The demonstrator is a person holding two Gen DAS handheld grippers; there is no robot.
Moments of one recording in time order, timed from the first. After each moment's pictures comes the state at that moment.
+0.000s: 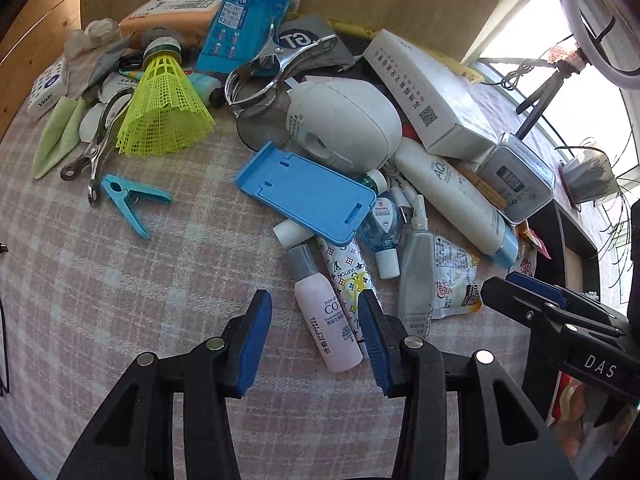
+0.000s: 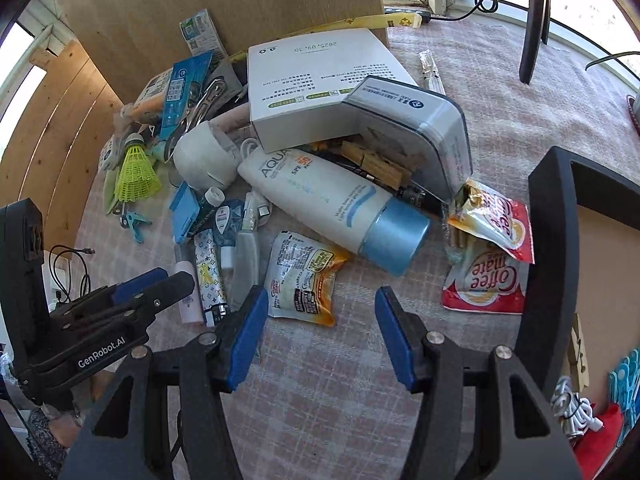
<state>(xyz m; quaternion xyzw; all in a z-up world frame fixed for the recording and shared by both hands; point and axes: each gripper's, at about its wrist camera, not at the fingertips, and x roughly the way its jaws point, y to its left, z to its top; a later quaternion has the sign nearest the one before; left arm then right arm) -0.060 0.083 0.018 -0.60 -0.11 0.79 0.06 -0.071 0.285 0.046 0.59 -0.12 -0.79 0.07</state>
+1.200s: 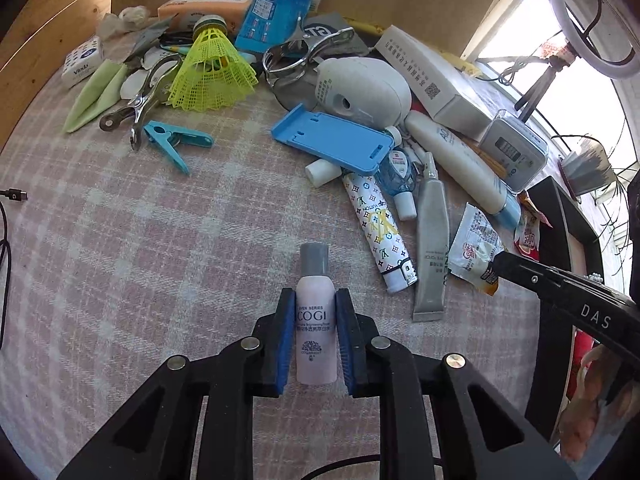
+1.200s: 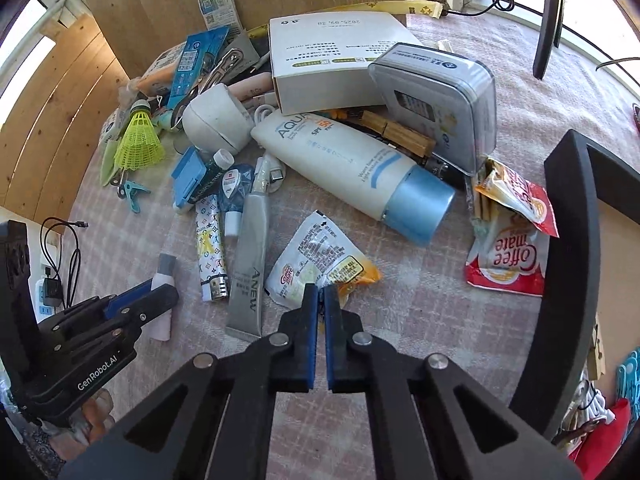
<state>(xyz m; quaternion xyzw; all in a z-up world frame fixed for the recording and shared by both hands) 0.048 0.054 0.010 -0.57 -0.12 0.81 0.05 -0.044 0.283 0.047 0.58 -0.11 -0.80 0.08</state>
